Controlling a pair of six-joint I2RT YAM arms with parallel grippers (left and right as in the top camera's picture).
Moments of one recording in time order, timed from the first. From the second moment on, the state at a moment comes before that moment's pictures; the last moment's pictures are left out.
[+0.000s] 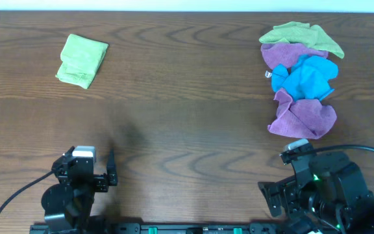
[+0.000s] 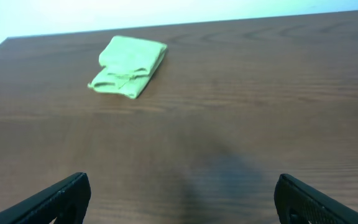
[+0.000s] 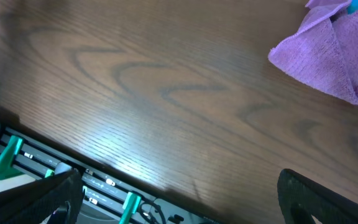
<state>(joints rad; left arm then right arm) 0.11 0.05 0.35 -0.69 0.13 0.11 0.51 0.71 1.16 -1.45 -0.02 0.18</state>
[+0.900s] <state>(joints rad) 0.14 0.01 0.29 -0.96 0.11 0.06 0.51 0.71 1.16 -1.45 -0.02 0.18</state>
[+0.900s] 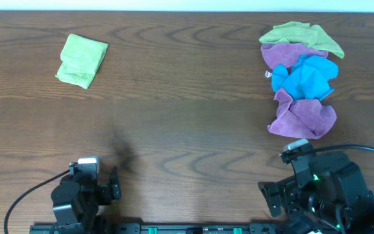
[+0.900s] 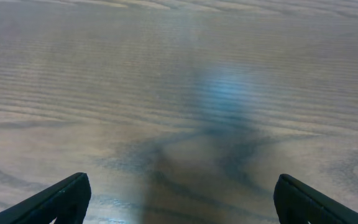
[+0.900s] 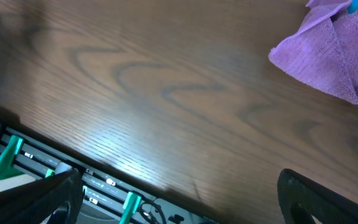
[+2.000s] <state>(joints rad) 0.14 0.01 0.29 -0.97 0.10 0.06 0.22 0.48 0.86 -0.84 0.01 0.12</state>
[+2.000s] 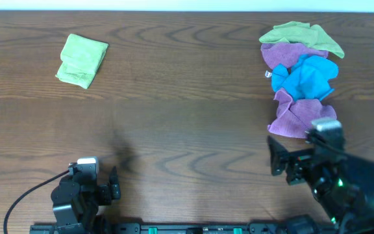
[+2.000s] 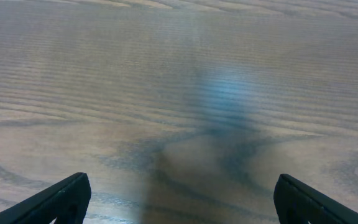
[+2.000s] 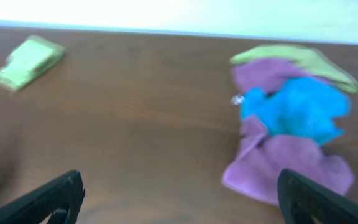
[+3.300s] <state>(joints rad) 0.14 0.01 0.29 -0.97 0.10 0.06 0.00 0.02 0.17 -0.74 -0.07 0.11</state>
